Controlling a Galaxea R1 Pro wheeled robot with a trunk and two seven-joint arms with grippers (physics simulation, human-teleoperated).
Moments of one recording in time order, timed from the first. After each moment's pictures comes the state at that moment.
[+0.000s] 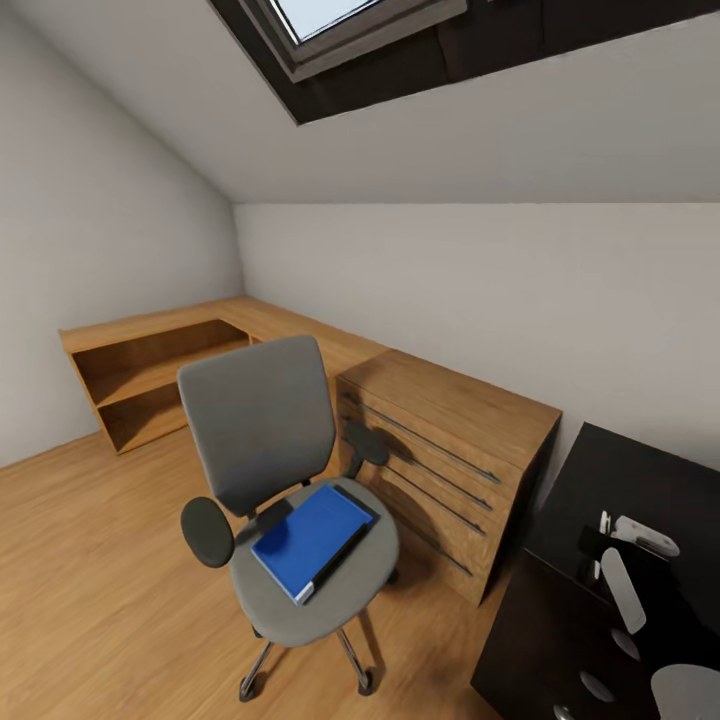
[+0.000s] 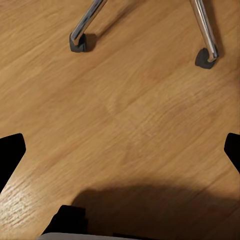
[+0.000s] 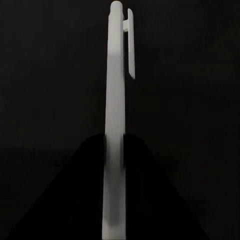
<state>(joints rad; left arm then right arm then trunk) -0.17 -0.07 -0.33 -0.36 0.40 -0.15 0.22 -0.52 -0.21 -0.33 -0.93 -0.30 0.48 -0.30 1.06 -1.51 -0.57</state>
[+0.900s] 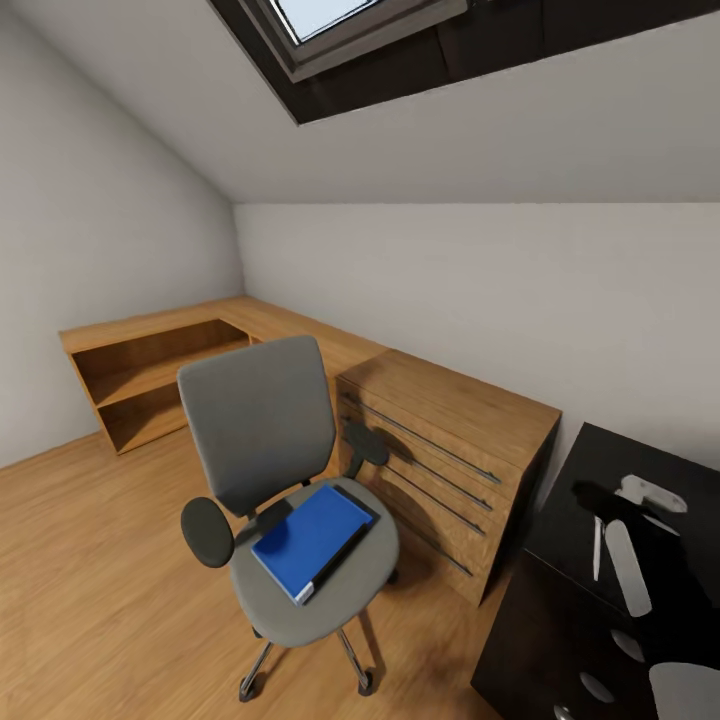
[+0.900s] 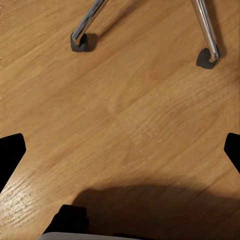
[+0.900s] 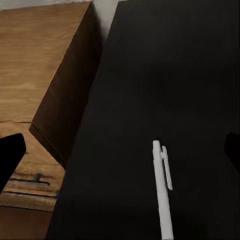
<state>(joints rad) -0.17 -0.07 -0.32 -0.36 0.40 -0.15 0.22 -0.51 -0.17 -0.33 -1.21 -0.30 0.49 -0.30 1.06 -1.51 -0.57</state>
